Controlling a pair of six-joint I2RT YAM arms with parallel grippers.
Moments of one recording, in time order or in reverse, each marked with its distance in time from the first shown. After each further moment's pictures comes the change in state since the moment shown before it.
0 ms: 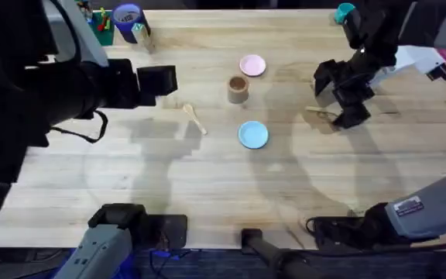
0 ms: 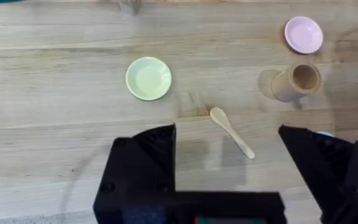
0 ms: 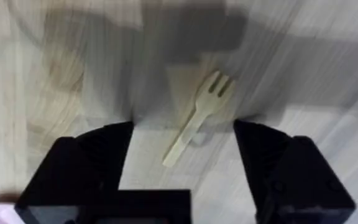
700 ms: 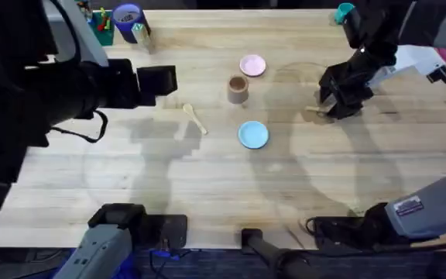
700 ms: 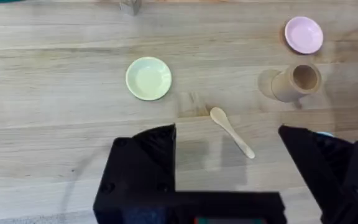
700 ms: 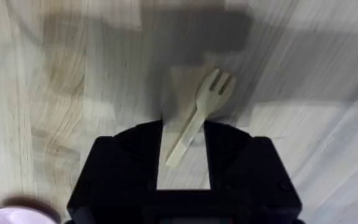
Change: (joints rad) left arm 0.000 0.000 0.000 0.000 0.000 0.000; right arm 0.001 0.003 0.004 0.000 -0.007 0.032
